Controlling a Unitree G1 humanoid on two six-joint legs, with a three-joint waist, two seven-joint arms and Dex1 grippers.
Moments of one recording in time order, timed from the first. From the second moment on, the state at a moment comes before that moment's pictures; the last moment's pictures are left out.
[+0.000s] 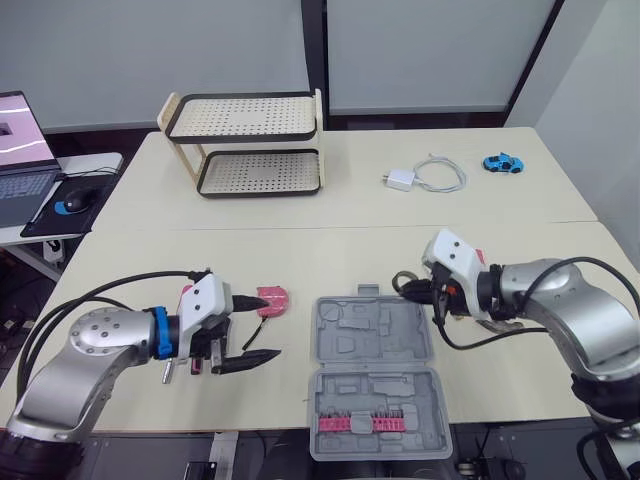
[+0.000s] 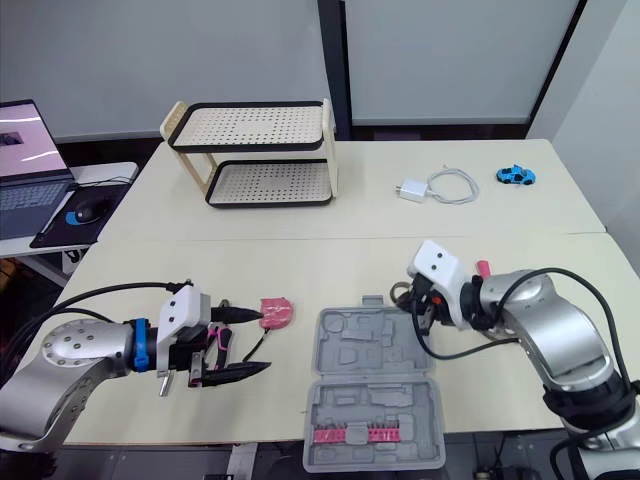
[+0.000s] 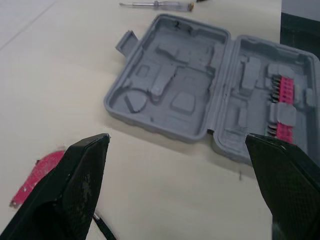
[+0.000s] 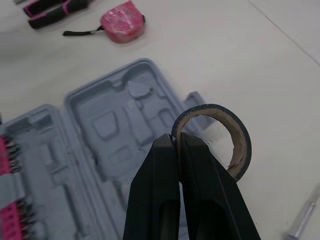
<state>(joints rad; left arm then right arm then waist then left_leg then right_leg) 0.04 0.91 0.10 -0.33 -0.46 0.36 -1.16 -0.44 -0.69 0.14 -0.62 0.33 1.19 0.91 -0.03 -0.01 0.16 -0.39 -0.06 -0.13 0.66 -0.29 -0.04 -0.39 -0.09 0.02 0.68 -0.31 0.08</state>
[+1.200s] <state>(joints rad) 0.07 0.90 0.12 -0.33 -0.47 0.32 -1.17 -0.52 -0.23 0.49 -0.06 0.21 0.88 0.61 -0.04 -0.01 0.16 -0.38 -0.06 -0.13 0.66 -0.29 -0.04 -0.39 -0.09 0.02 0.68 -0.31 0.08</state>
